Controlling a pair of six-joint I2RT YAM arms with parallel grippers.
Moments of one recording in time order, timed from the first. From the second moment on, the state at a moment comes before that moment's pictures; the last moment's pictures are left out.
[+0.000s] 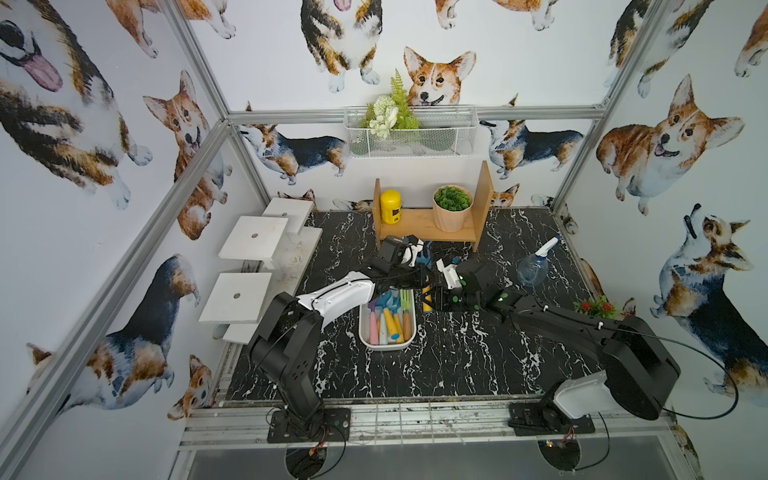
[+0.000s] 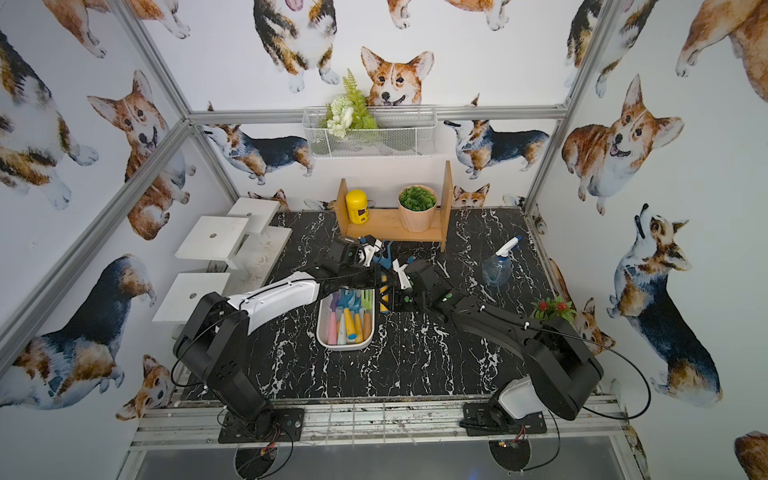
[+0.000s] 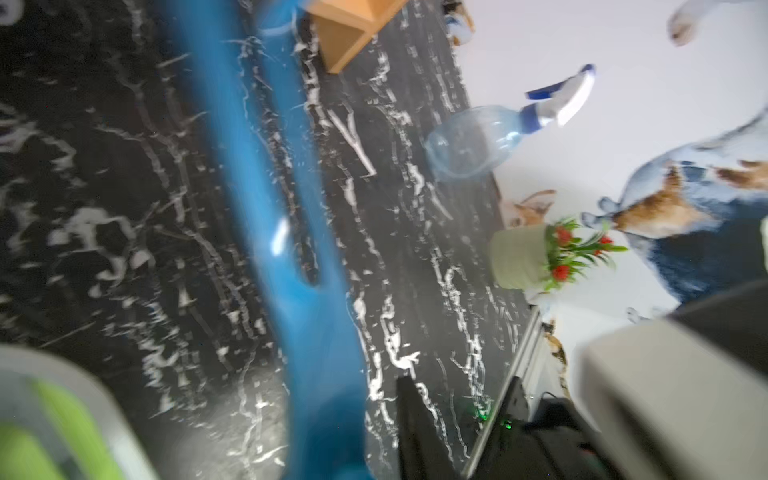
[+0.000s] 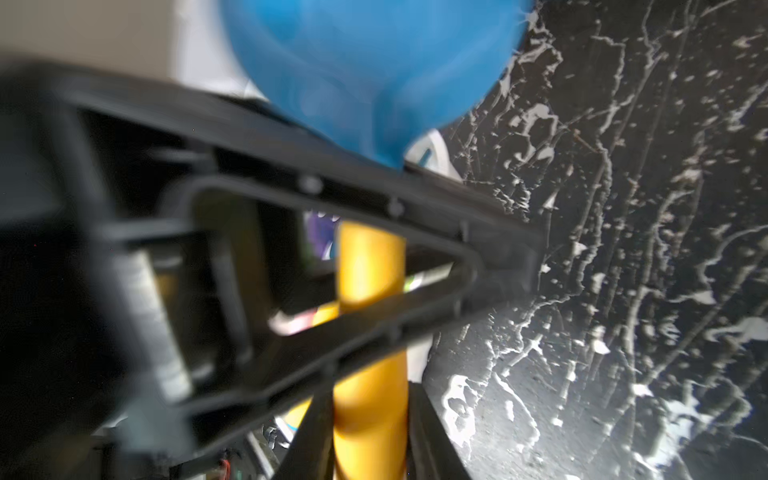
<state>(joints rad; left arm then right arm) -0.56 1.71 1.13 -0.12 0.51 -0.59 0.66 1.42 0.84 -0.07 -0.29 0.67</state>
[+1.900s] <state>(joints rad) -0.54 1.23 0.92 -0.46 -0.14 -0.62 0.64 1.38 0.78 -0.14 -0.14 0.65</state>
